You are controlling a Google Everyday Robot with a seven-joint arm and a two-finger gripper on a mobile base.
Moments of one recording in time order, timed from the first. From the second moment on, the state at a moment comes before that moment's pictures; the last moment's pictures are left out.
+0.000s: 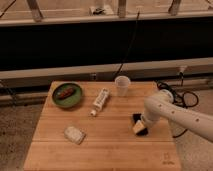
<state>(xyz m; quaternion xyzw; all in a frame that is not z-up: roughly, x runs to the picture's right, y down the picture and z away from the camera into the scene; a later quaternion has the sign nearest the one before) 0.237 0.225 0.822 -0.17 -0.29 -0.78 0.53</state>
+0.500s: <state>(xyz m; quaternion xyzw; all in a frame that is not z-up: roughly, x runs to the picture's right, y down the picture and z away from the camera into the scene) 0.226 0.234 0.831 -0.17 -0.31 -0.78 0.52</state>
